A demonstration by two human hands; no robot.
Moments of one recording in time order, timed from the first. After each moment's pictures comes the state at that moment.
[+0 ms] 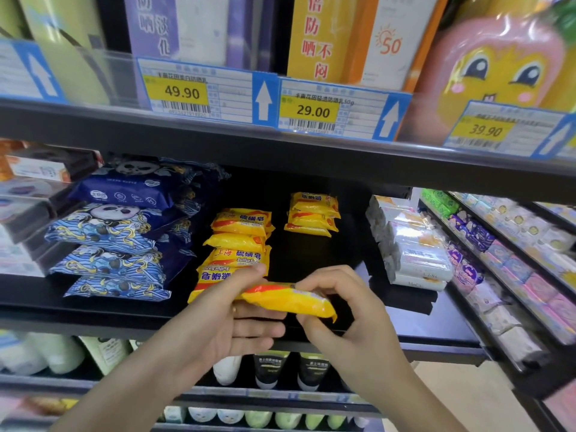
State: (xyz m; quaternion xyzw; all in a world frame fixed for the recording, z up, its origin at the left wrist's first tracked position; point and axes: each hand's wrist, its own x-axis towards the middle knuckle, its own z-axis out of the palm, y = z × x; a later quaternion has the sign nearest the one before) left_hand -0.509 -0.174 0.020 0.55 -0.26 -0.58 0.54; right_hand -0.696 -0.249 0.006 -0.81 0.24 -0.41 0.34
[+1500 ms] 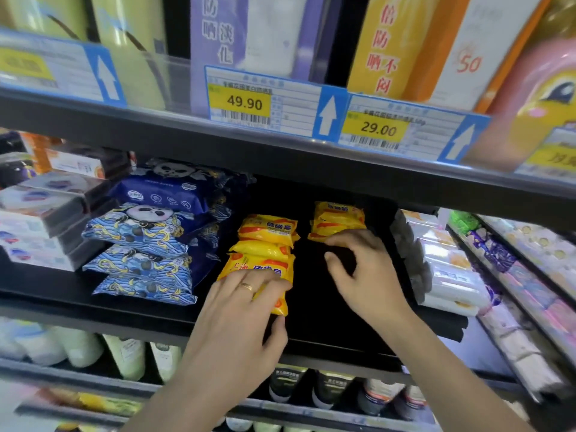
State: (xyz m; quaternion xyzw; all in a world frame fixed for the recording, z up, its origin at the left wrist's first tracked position) left_hand -0.490 -0.170 -0.028 0.72 -0.62 0.09 0.29; right_hand -0.645 -0.359 -0.009 -0.86 0.33 -0.38 0.10
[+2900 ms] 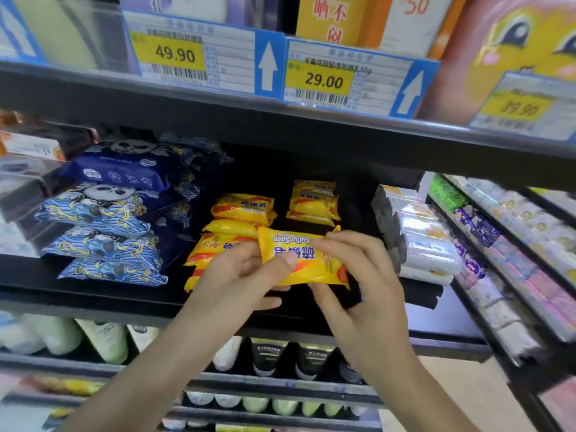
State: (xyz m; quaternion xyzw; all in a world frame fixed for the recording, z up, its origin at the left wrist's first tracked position) left_hand -0.526 -0.184 0.024 0.59 -0.38 -0.41 0.58; right_hand -0.692 -0.269 -0.001 -0.83 0.23 -0.49 0.17
